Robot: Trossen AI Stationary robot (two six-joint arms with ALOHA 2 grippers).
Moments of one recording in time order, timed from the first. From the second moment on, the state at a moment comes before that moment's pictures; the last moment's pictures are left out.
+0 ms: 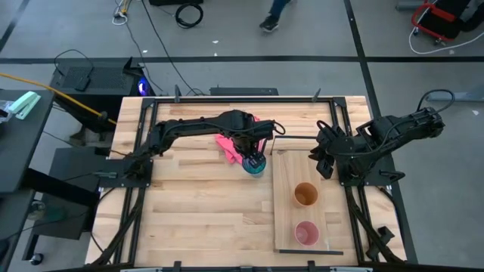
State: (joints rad) left arm 0.09 2.22 2.25 -1.39 0.02 -0.56; right arm 0.37 0.99 1.22 -1.25 0.37 0.81
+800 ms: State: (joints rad) left arm 0.09 2.22 2.25 -1.39 0.06 -0.53; right arm 0.37 0.99 1.22 -1.25 0.37 0.81
